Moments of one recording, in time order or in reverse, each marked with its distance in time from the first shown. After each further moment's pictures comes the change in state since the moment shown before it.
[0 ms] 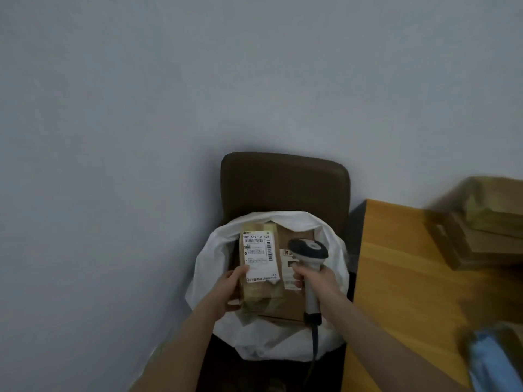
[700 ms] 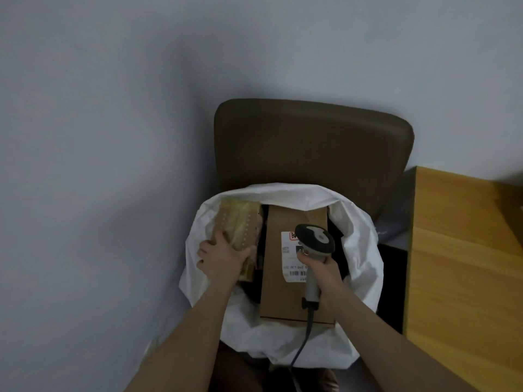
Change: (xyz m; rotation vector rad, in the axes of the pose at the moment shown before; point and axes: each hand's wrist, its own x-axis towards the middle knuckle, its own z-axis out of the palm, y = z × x) left_hand 0.172 0.016 -0.033 0.856 0.601 0.124; right_hand 0.149 0.056 0.077 0.073 0.135 0.115
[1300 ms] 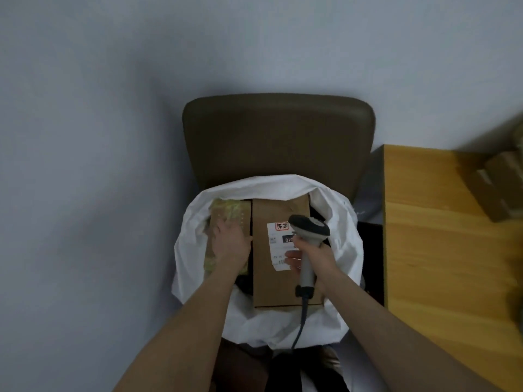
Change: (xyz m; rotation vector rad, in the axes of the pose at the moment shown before) left_hand -0.008 0.042 0.001 0.237 -0.067 0.416; right_hand -0.018 -0.013 -0.013 0.100 -0.003 0.088
